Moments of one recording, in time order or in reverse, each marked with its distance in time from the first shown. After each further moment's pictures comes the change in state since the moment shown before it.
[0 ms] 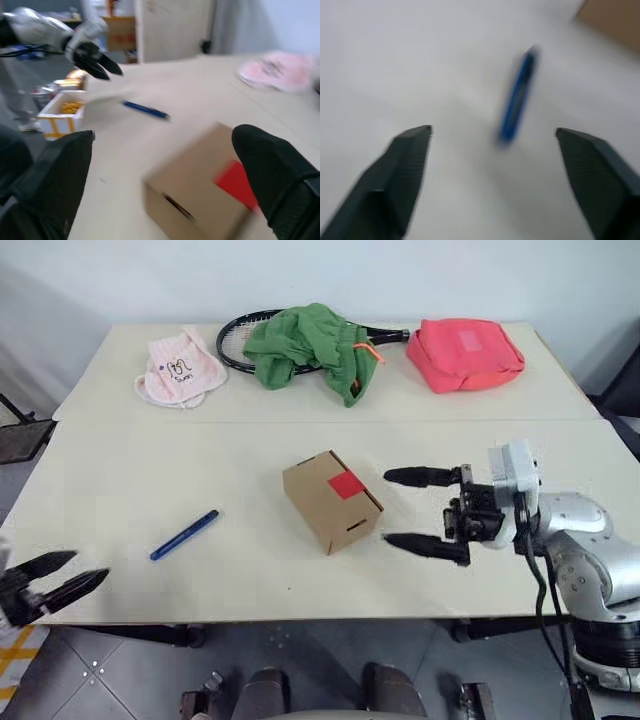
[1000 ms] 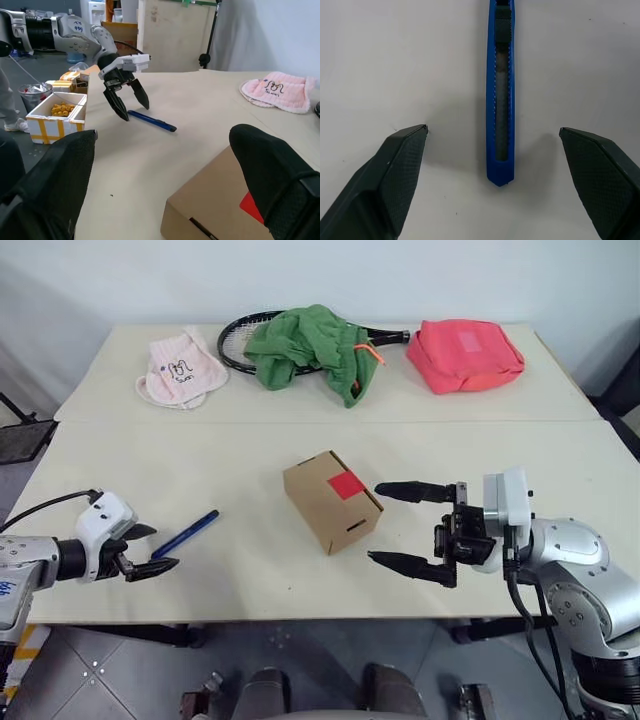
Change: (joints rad) left arm -0.332 0.097 -0.535 -0.179 0.204 0.071 0.120; right arm 0.124 -0.018 0.022 -0.136 -0.002 -0.061 -0.147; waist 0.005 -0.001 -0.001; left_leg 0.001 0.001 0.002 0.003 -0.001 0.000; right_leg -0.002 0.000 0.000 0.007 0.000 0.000
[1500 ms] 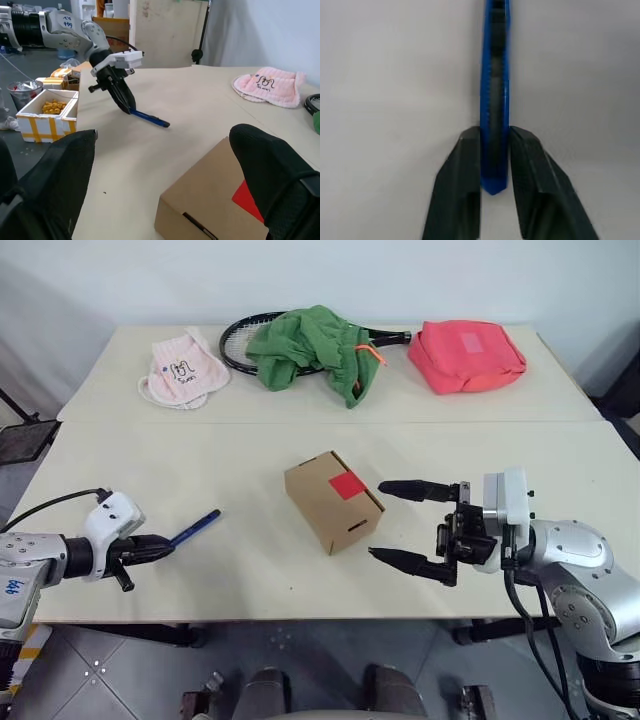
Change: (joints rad) left arm -0.005 -0.011 -0.023 -0.033 0.007 -0.011 -0.015; right arm 0.026 -0.024 -0.013 -0.014 0.002 0.000 -0.038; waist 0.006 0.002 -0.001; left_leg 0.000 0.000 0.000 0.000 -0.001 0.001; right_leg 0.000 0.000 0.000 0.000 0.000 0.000
